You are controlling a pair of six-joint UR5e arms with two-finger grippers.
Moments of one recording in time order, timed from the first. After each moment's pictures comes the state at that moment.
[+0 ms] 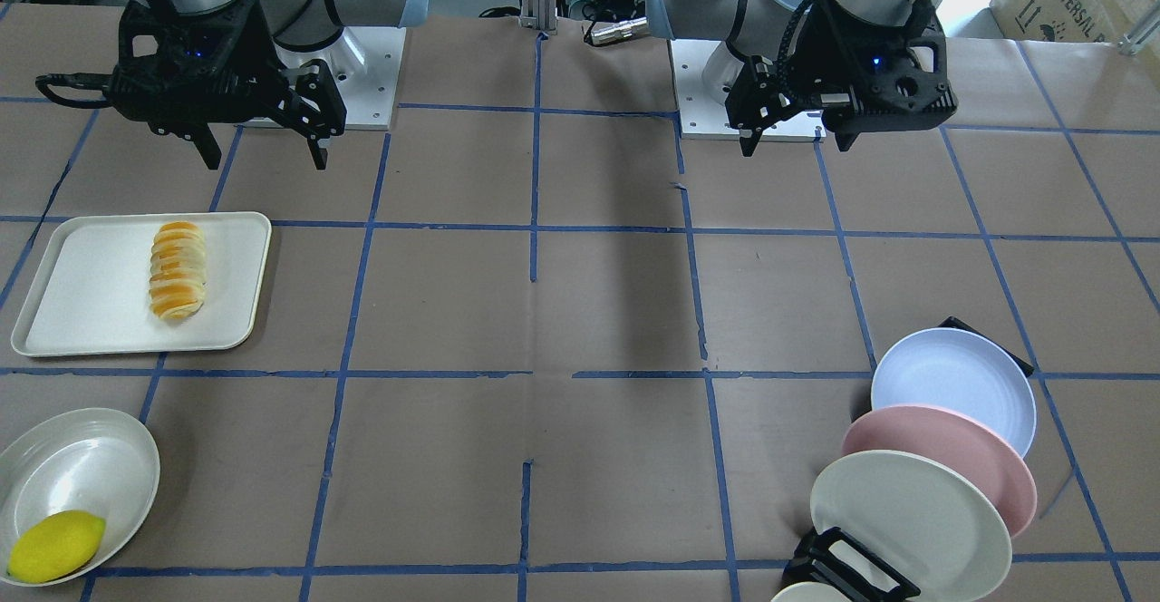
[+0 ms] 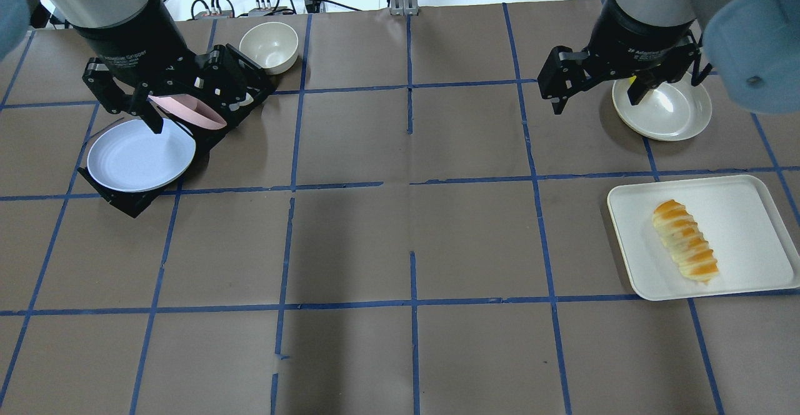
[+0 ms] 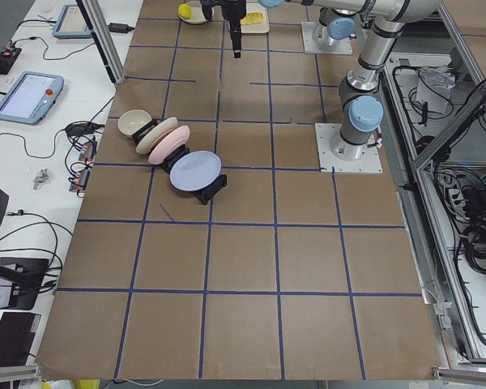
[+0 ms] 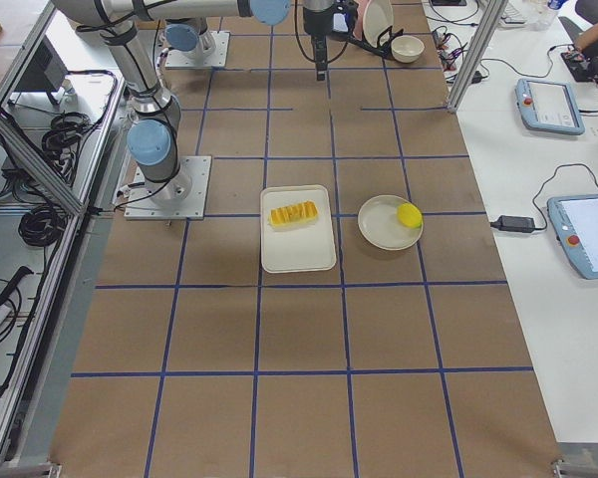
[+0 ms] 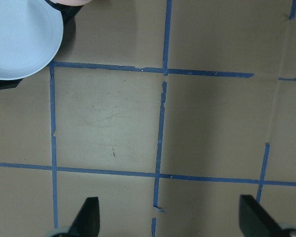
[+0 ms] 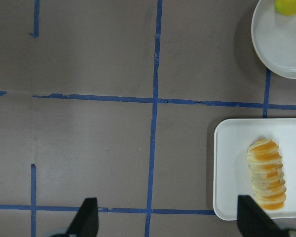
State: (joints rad) left arm -1.58 -1.56 -1.48 -1.74 1.59 -0.08; right arm 1.61 -1.62 1.59 -1.62 -1.61 -0.03
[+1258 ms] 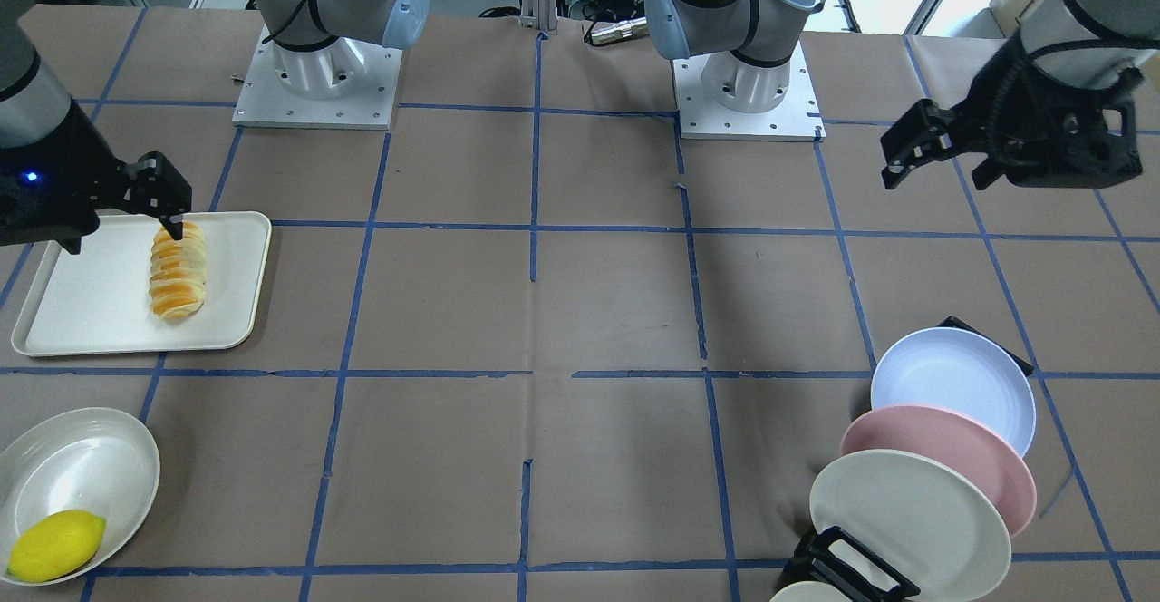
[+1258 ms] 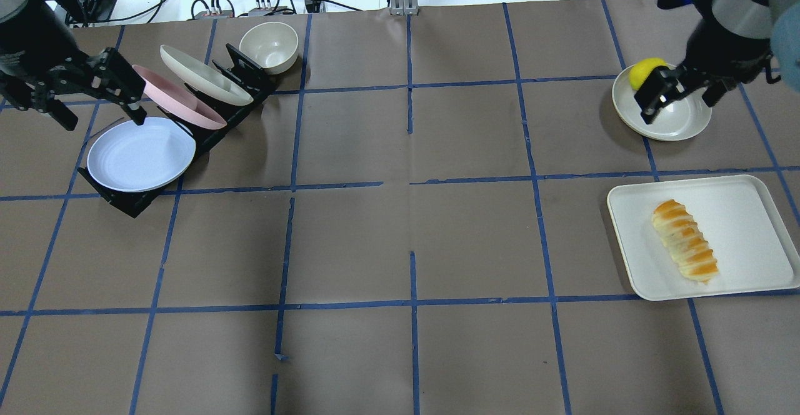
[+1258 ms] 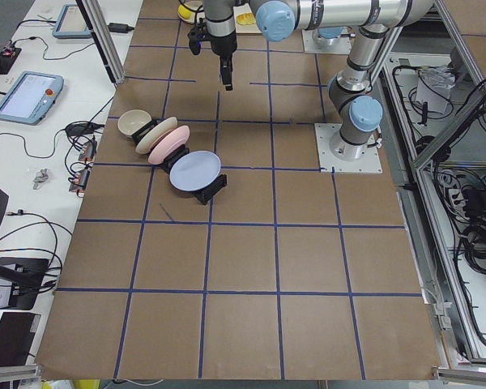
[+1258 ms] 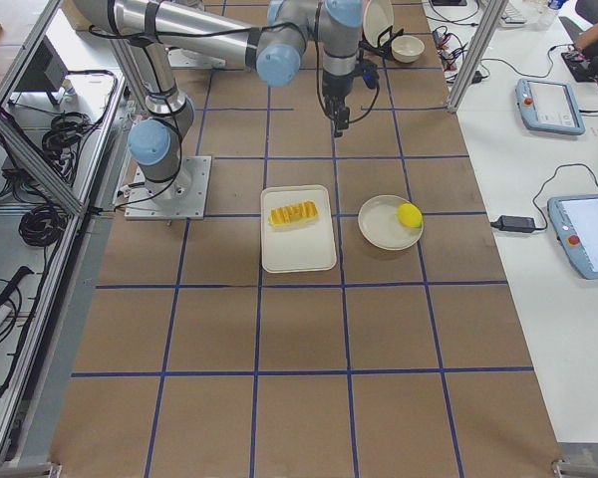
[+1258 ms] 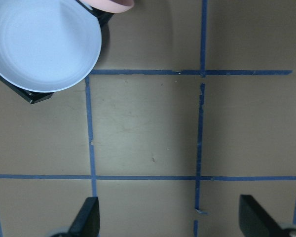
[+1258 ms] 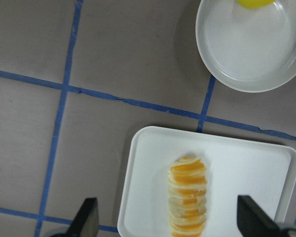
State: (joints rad) left arm -1.25 -1.62 -1.48 -1.73 1.59 0.29; right arm 1.26 -1.54 1.76 -1.80 -1.63 -0.54
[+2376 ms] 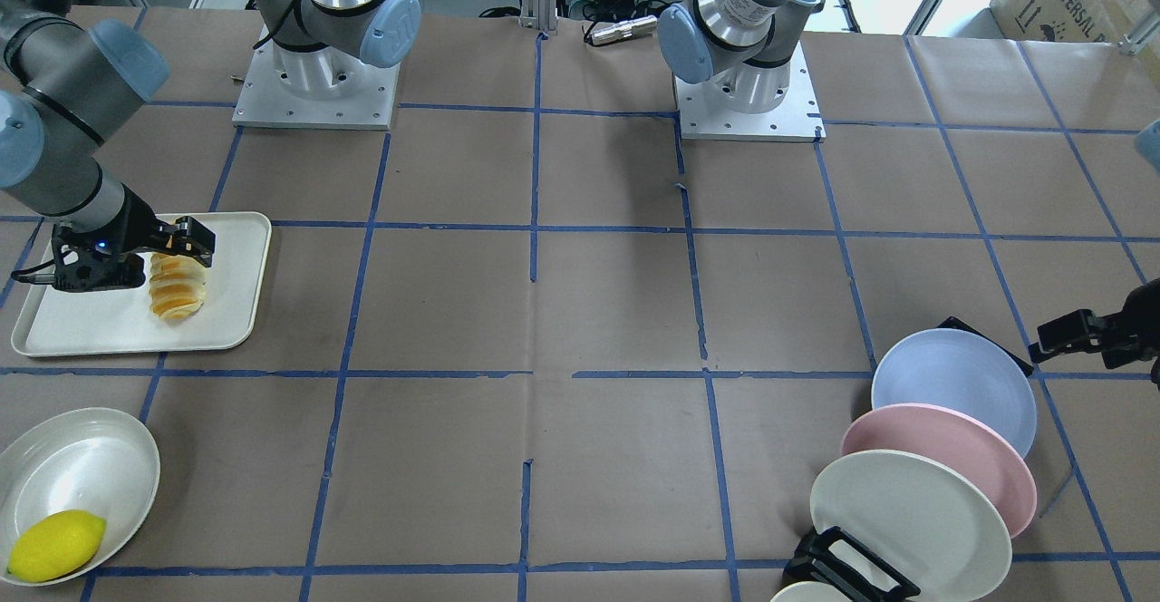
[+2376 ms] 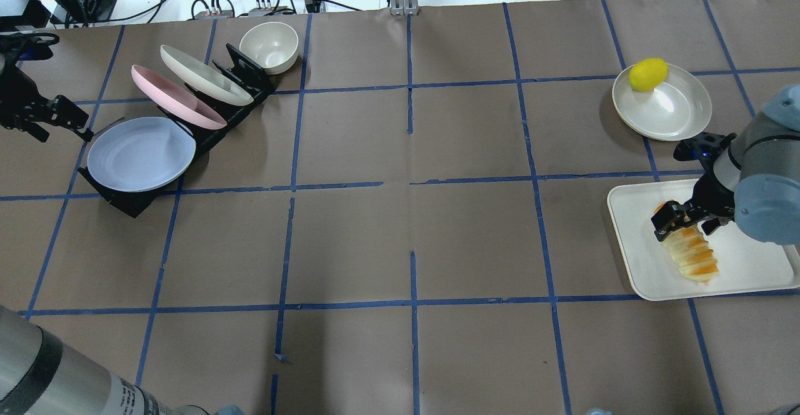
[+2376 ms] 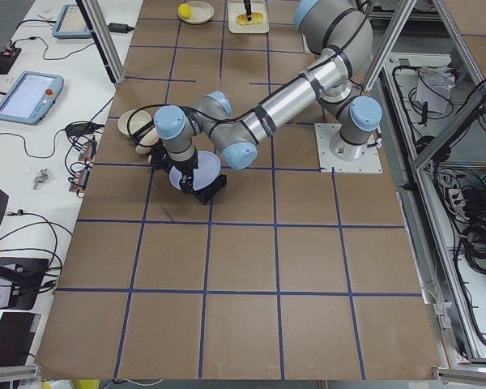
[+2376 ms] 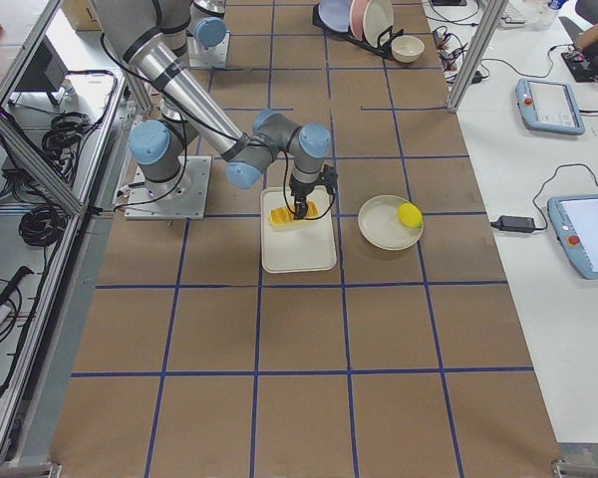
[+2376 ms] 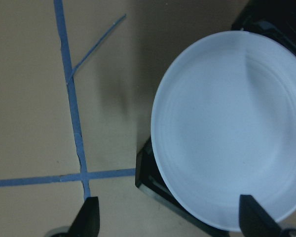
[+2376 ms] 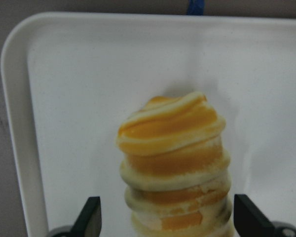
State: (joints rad) left arm -0.98 -2.08 -1.44 -1.27 1.57 0.67; right arm 1.04 -1.38 2.16 -2.21 -1.64 -0.62
